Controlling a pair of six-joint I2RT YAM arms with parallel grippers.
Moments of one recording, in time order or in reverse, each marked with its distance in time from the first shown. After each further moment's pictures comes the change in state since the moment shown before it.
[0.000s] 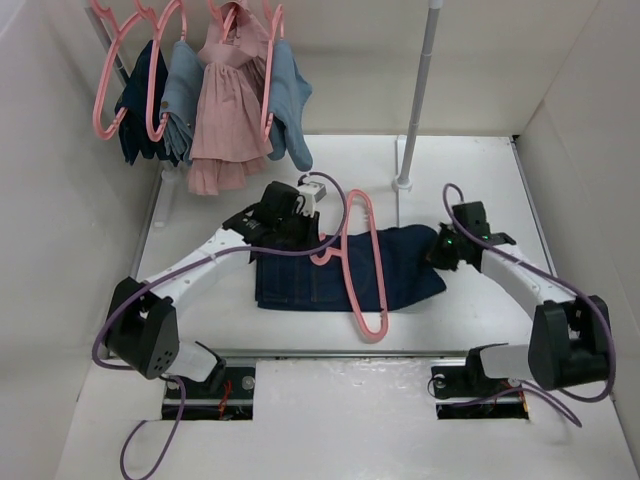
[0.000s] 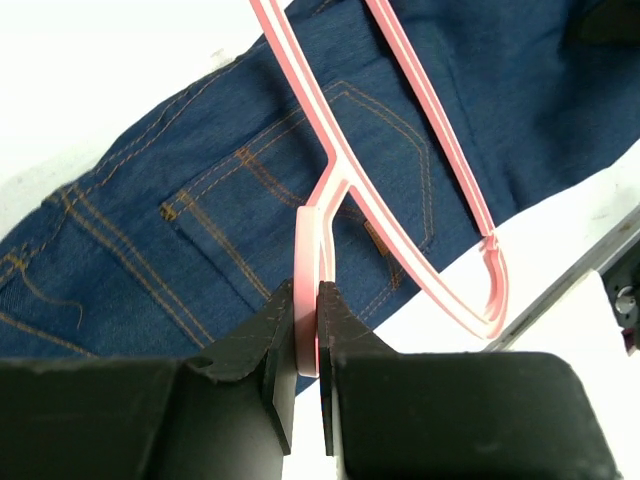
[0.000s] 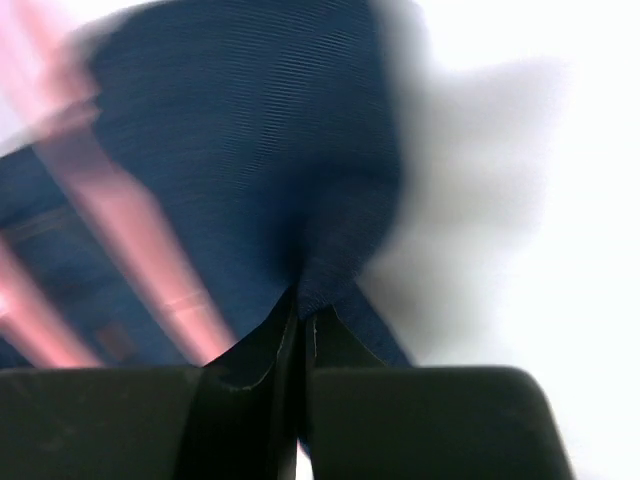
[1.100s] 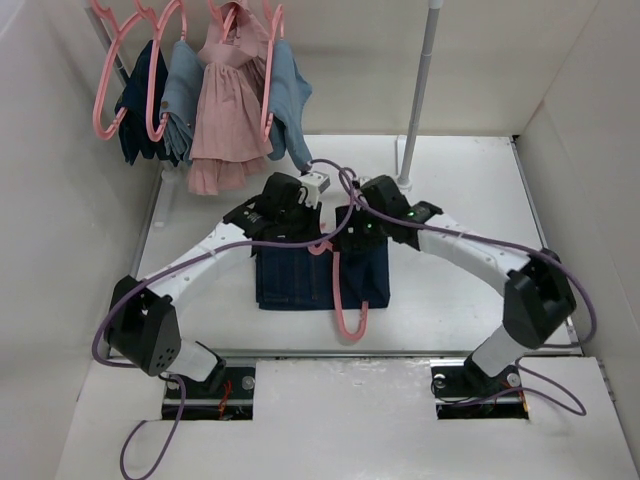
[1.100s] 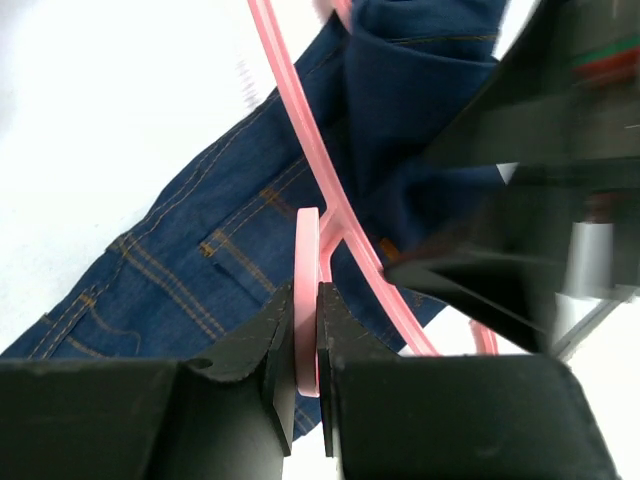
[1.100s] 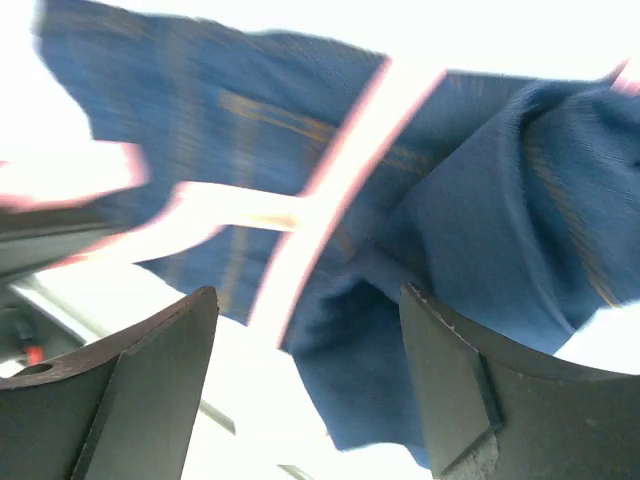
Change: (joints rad) left arm -0.009 0.023 0.084 -0.023 -0.077 0.081; right arm 0.605 0.320 0.492 -0.014 0.052 -0.182
